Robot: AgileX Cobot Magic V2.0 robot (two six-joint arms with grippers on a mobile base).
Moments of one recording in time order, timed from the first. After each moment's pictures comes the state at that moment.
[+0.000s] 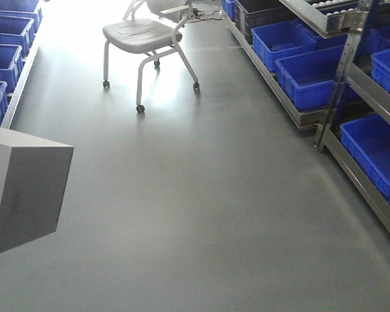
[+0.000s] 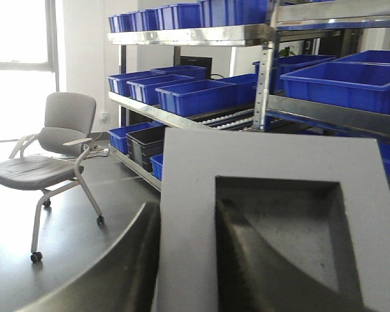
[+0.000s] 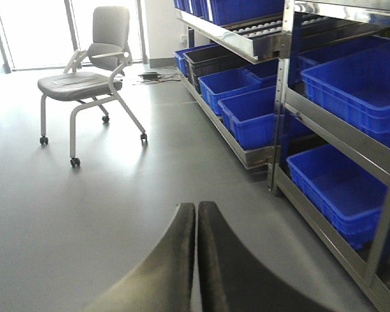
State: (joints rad) left arm -0.35 0.37 -0.42 -0.12 0.07 -0.03; right arm -0.08 -0.02 0.03 0.01 0.22 0.01
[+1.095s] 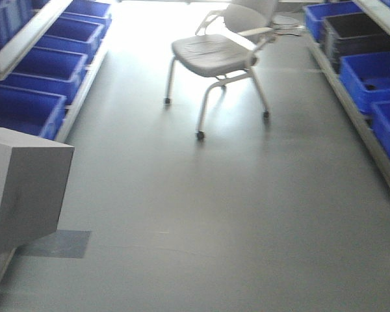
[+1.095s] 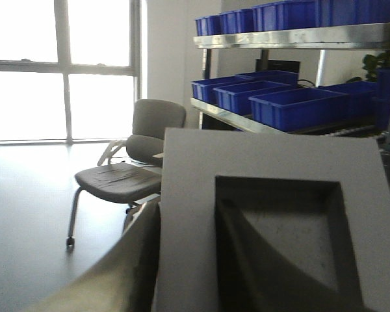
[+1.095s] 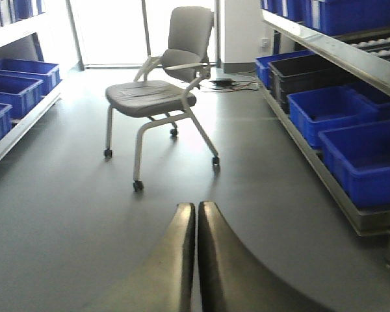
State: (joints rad) left arm -0.35 0.37 -0.42 -0.12 0.07 -0.03; right arm -0.08 -0.02 0.03 0.01 0.22 0.01
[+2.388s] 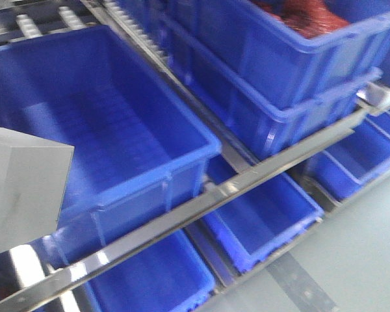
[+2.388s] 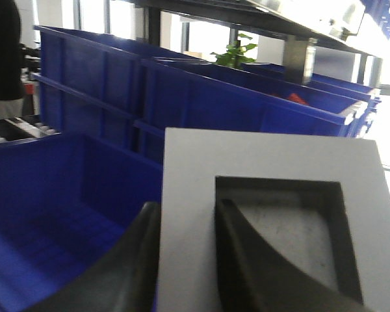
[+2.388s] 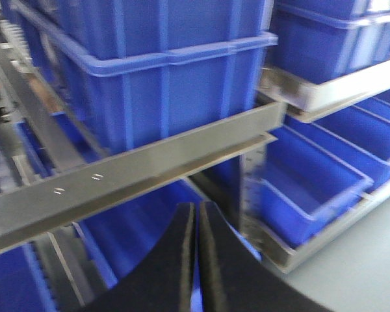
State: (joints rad) left arm -0.35 0.37 -0.42 -0.12 0.07 -0.03; right arm -0.08 -0.02 0.03 0.01 0.22 0.01
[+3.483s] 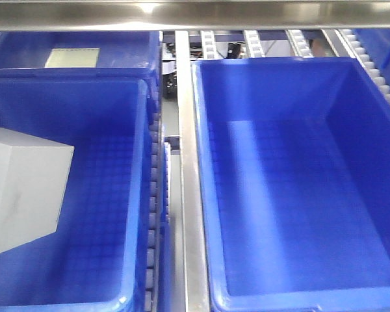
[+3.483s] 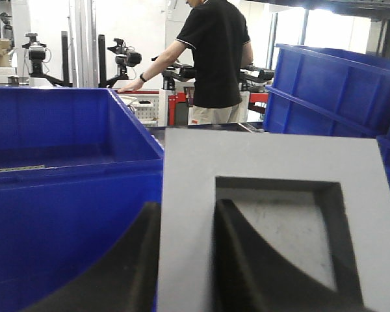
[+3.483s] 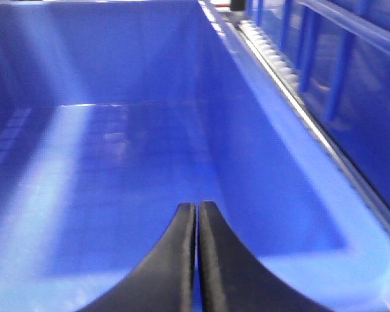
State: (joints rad) left arm -0.35 0.37 -0.42 -0.12 0.07 -0.03; right arm -0.08 -0.02 0.03 0.01 0.22 0.01
